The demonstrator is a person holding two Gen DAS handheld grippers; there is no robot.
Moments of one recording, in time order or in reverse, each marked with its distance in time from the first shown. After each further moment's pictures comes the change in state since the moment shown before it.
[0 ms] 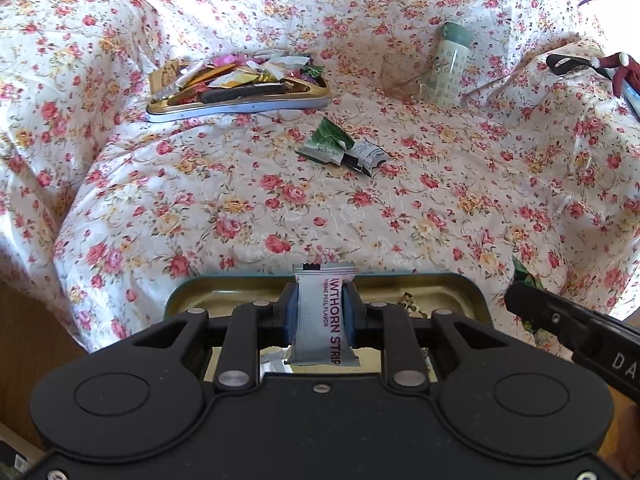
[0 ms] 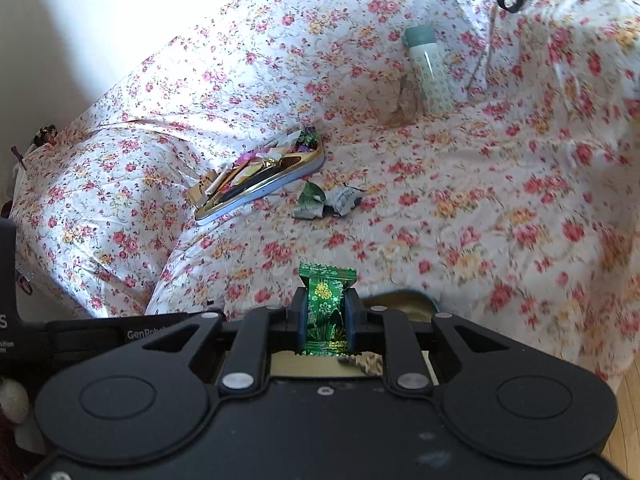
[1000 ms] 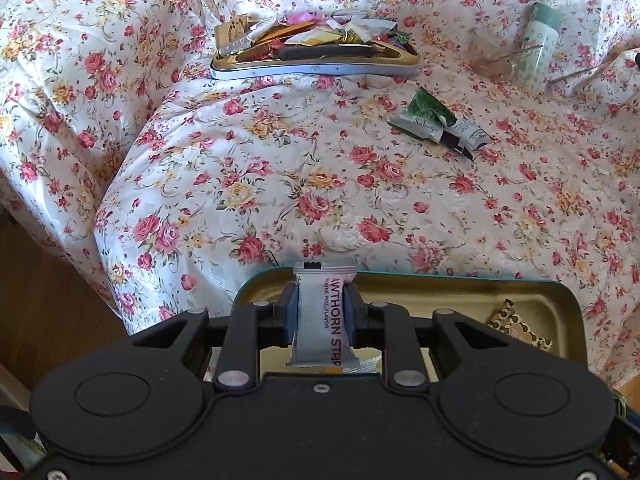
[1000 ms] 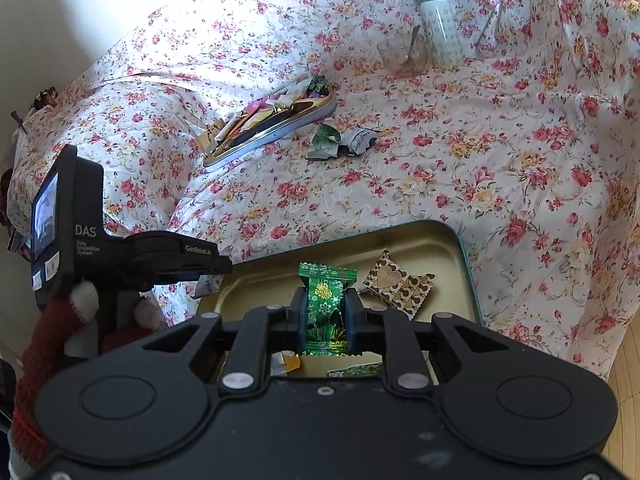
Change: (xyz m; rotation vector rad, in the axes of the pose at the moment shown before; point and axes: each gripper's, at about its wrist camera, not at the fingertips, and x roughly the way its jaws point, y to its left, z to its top) left arm 0.048 0.042 0.008 -0.079 0.100 0.161; right arm -0.002 0.021 -0.025 -0.013 0.145 -0.003
